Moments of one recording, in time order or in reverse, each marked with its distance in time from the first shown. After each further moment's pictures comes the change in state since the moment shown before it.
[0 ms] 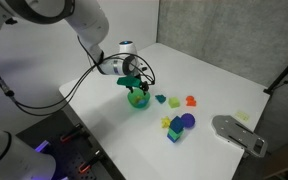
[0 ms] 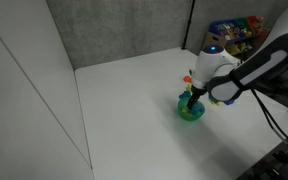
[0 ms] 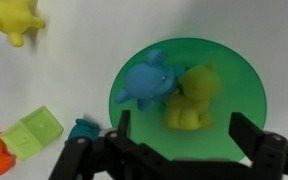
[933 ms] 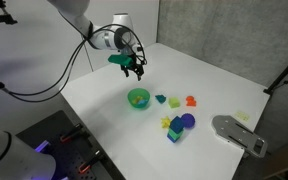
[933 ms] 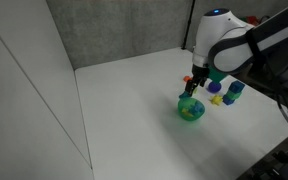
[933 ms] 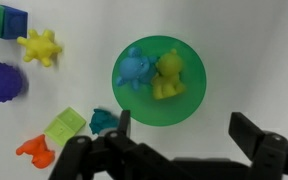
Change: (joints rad) arm 0.000 -0.235 0.073 -0.002 0.093 -0.295 0.149
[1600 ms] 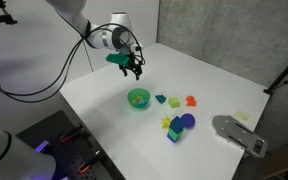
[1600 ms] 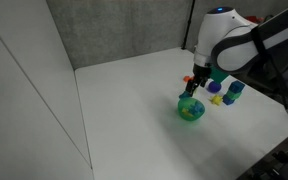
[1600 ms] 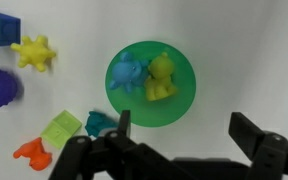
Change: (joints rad) arm -0.016 -0.034 0.024 -0.033 0.016 0.008 0.006
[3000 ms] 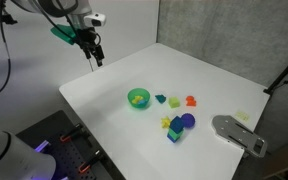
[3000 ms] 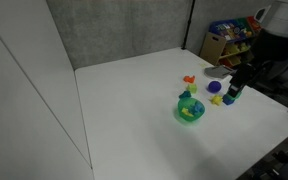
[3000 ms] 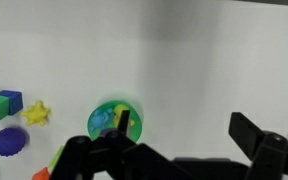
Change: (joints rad) arm -0.009 -0.716 0.147 -0.435 0.337 -0.240 0.025
